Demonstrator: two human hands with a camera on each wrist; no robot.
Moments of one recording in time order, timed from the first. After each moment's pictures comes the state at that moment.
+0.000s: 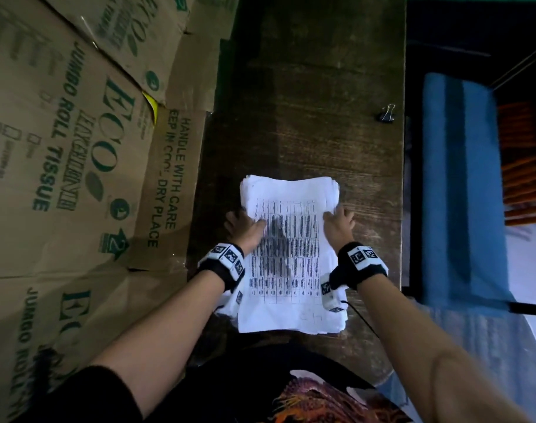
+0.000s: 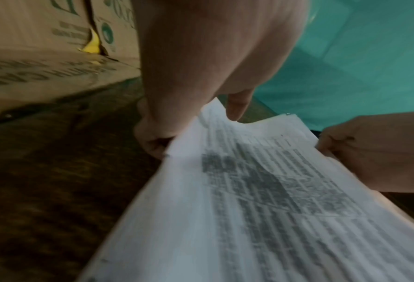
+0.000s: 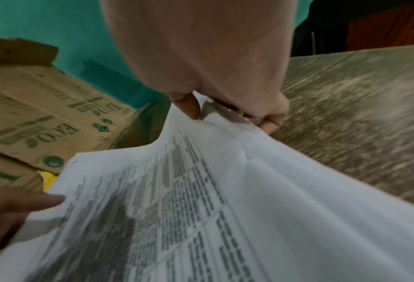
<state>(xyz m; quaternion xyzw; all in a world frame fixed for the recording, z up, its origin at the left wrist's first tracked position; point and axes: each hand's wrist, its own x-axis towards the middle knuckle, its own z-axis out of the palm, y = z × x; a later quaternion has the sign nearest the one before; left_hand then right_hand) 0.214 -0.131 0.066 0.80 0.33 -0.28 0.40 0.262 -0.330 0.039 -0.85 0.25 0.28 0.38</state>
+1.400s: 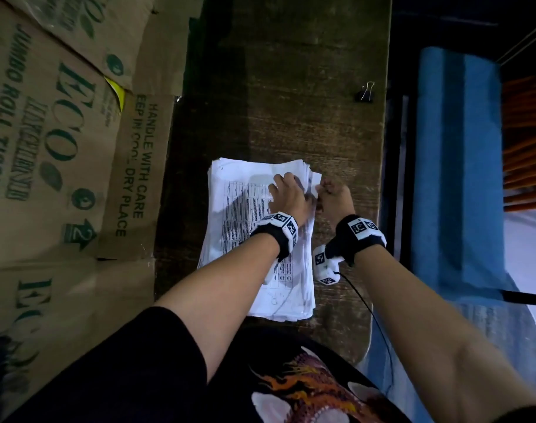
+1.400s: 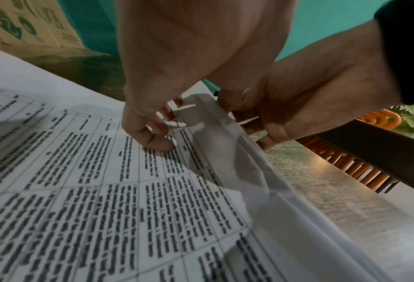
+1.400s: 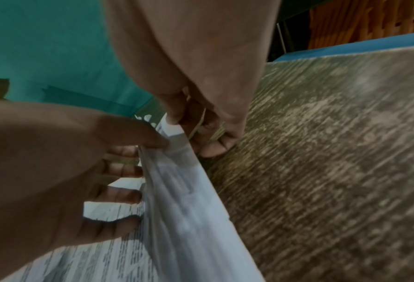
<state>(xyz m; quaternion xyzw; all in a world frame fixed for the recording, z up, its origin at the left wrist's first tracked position) 0.276 -0.286 0.046 0.90 0.21 -0.18 0.34 0.298 -0.393 0.017 -0.78 0.20 0.20 0.56</state>
